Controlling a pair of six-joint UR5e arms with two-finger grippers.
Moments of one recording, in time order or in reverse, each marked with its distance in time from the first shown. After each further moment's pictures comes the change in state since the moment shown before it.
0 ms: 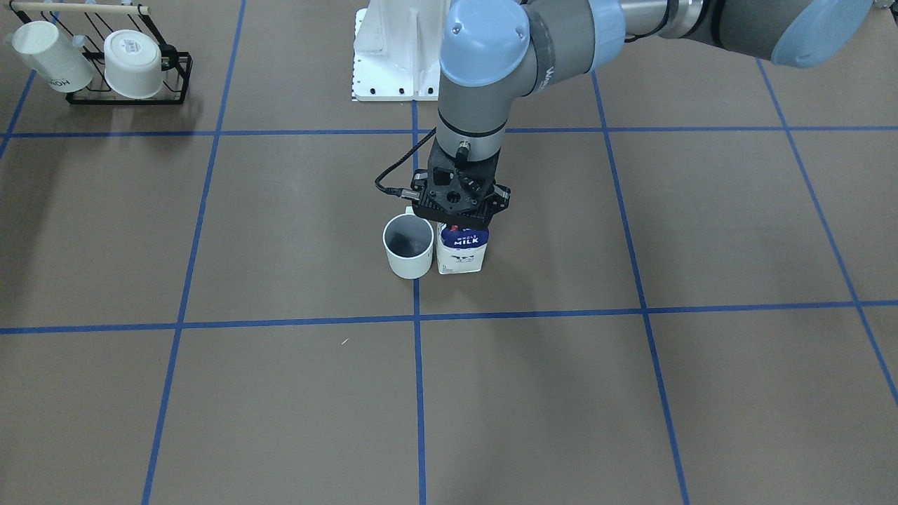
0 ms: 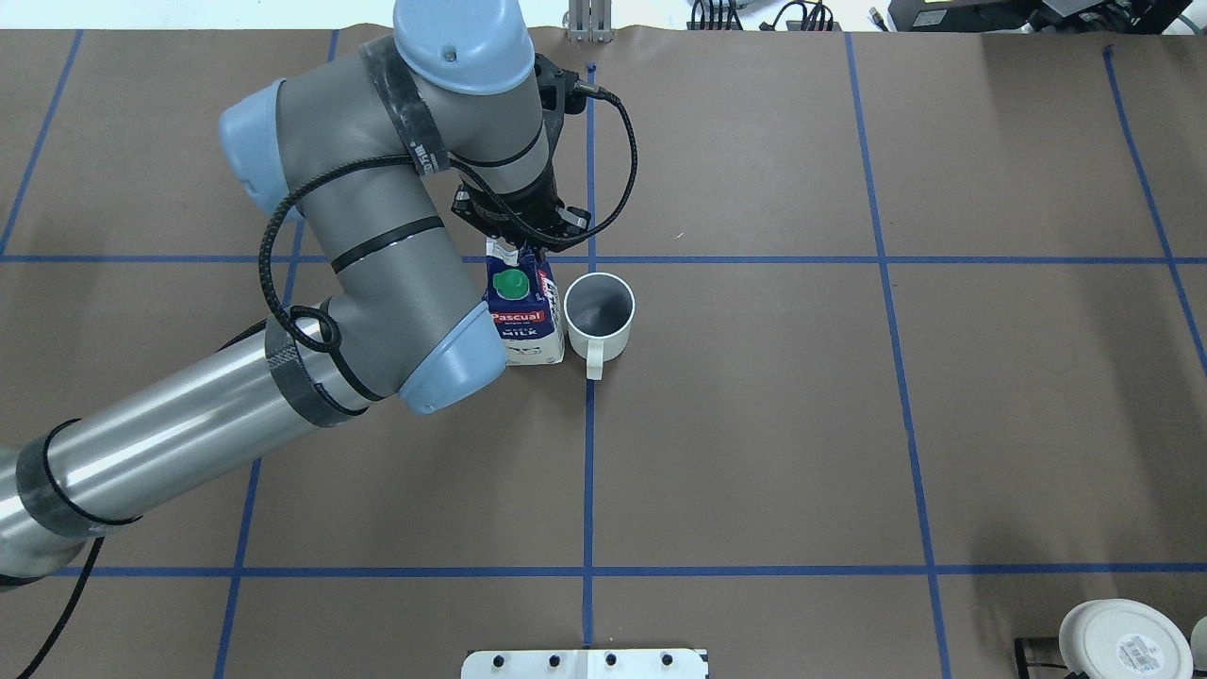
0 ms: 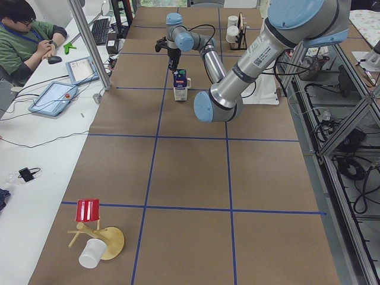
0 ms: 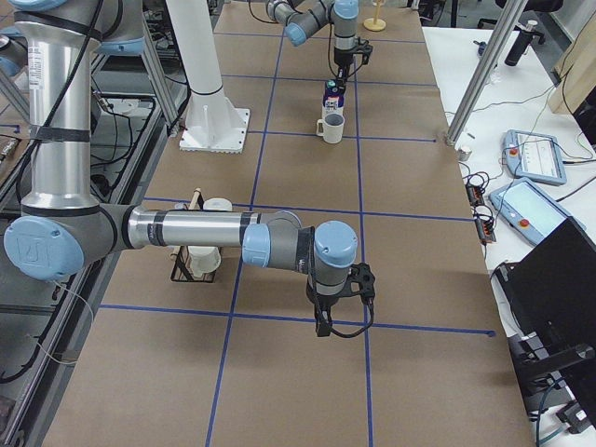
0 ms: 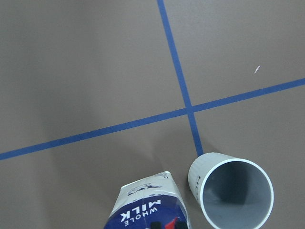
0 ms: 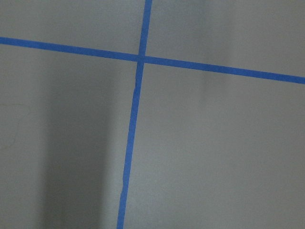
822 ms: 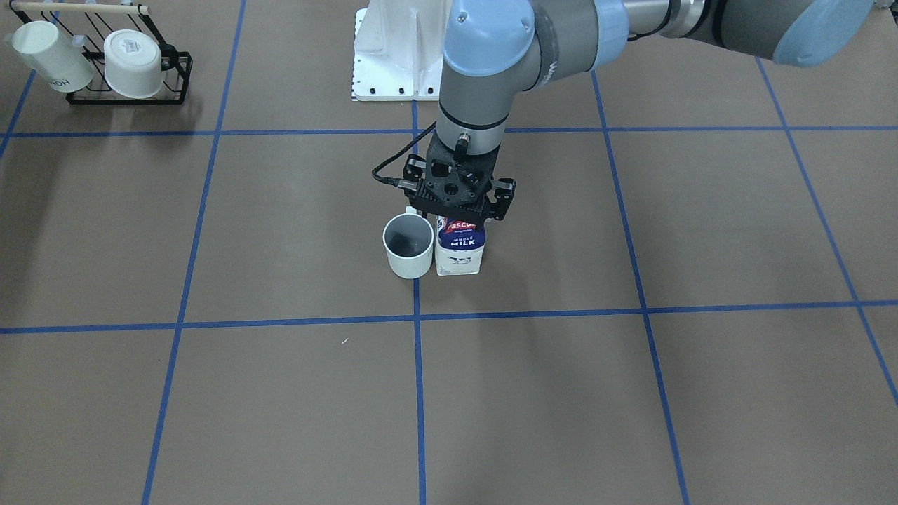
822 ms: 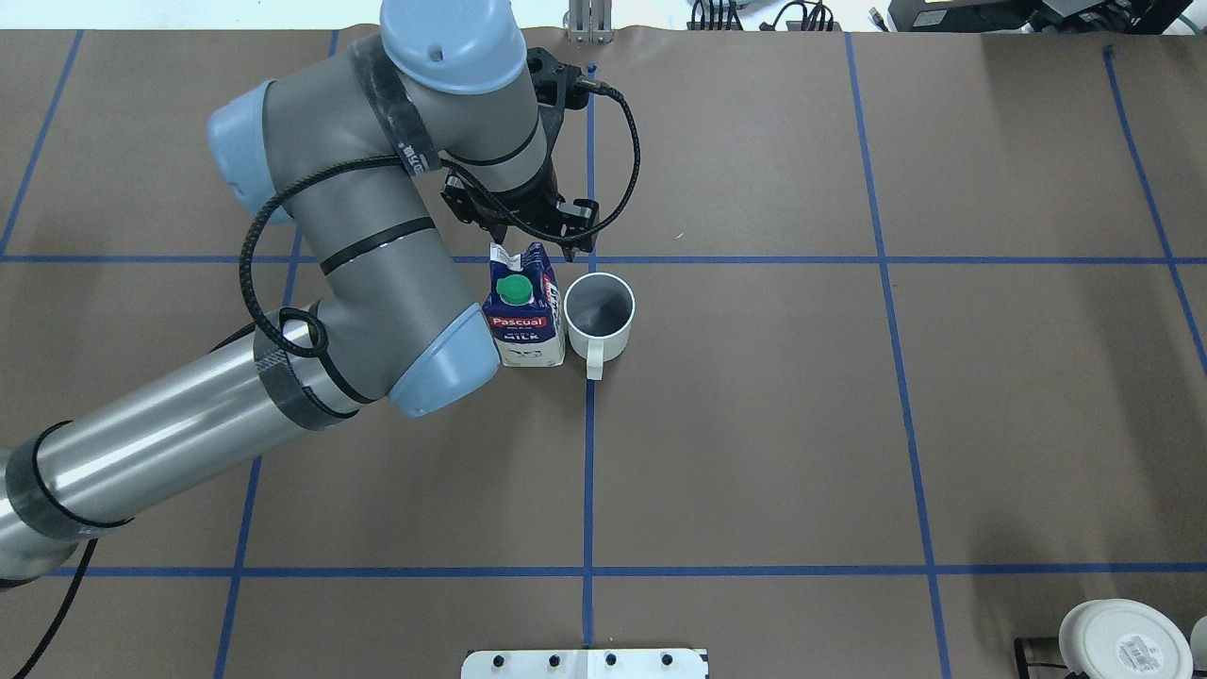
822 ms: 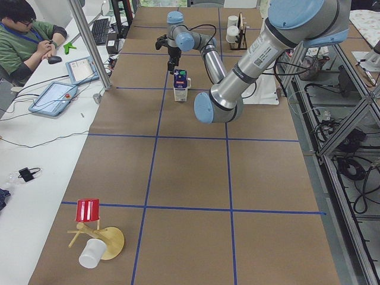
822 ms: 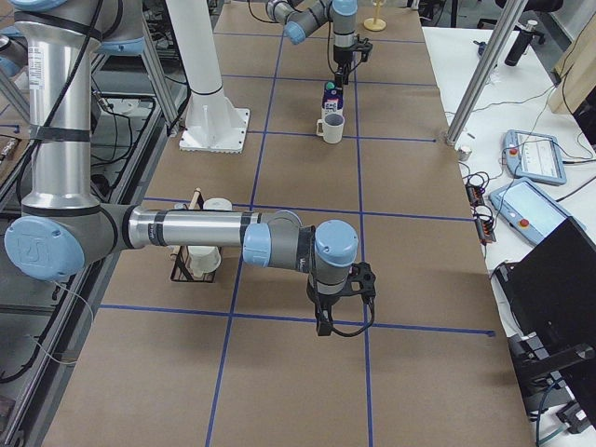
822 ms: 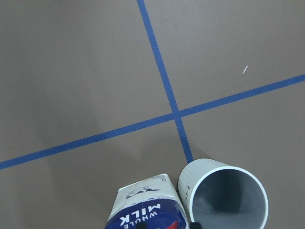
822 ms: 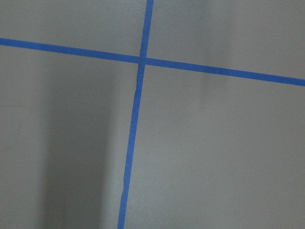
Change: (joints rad) left arm -0.027 0.012 -0.058 -0.010 -0.005 0.015; right arm -0.001 0.004 0.000 0.000 0.000 0.000
